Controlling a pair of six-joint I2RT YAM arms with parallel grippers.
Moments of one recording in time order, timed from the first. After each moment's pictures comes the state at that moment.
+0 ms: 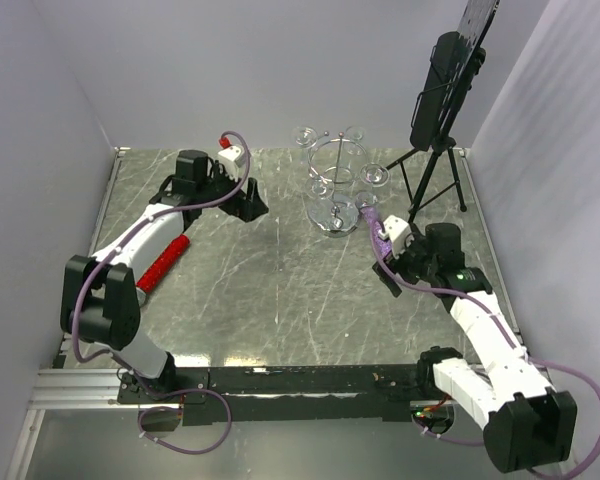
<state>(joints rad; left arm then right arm) -0.26 1.59 1.20 -0.15 0.56 0.04 0.14 0.87 0.67 -0.54 -0.34 -0.59</state>
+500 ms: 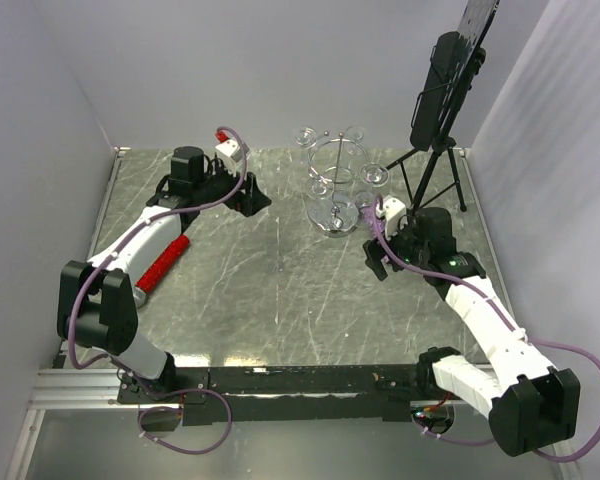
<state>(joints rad) -0.26 1.55 1.18 -0.05 0.62 0.03 0.23 0.98 0.77 -0.46 -0.33 -0.38</state>
